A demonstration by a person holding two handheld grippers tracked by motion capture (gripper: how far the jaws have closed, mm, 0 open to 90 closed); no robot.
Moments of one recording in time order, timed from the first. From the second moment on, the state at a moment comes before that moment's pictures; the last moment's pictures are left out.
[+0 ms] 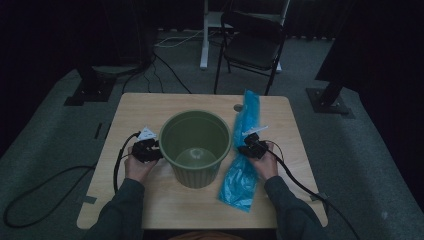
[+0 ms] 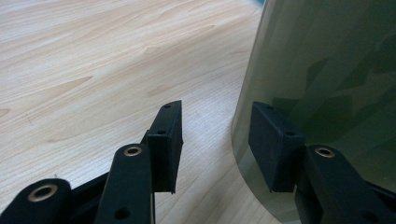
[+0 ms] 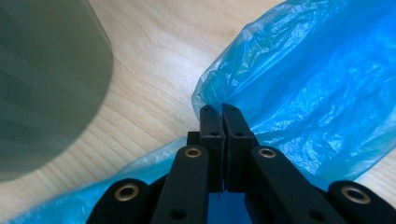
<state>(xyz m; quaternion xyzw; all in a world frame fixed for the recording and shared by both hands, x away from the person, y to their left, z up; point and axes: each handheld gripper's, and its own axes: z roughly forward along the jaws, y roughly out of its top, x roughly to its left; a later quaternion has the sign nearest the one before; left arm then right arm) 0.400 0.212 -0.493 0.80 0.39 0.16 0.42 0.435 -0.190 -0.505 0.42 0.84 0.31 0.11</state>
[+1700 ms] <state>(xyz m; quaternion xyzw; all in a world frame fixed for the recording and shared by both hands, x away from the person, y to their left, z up) 0.394 0.187 -0.495 0.83 0.35 0.14 0.42 0.427 -0.212 -0.359 0.35 0.83 0.38 0.20</state>
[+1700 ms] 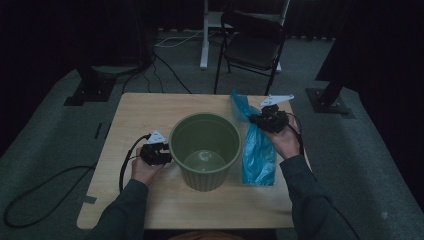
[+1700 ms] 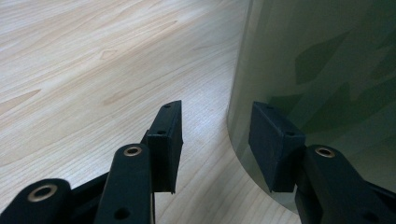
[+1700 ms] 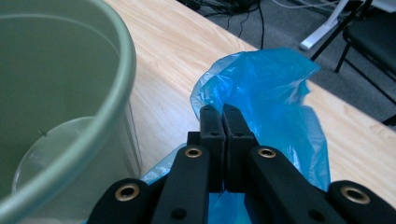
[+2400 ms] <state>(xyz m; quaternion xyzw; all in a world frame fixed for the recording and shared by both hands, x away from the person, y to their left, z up) 0.393 0.183 -0.495 0.83 0.34 0.14 0.42 0.429 -0.180 -0.309 0.29 0.84 0.41 0.20</state>
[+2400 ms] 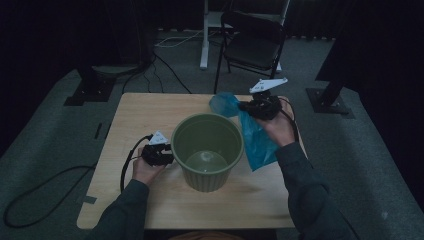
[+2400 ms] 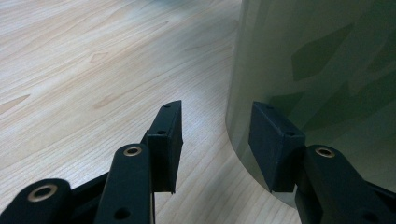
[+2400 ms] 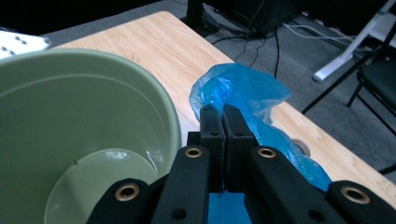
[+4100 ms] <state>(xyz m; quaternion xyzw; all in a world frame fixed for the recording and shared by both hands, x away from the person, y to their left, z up) 0.392 0.197 -0.488 0.82 0.35 0.16 0.43 0.402 -0.016 -0.258 0.14 0.88 0.42 0.18</state>
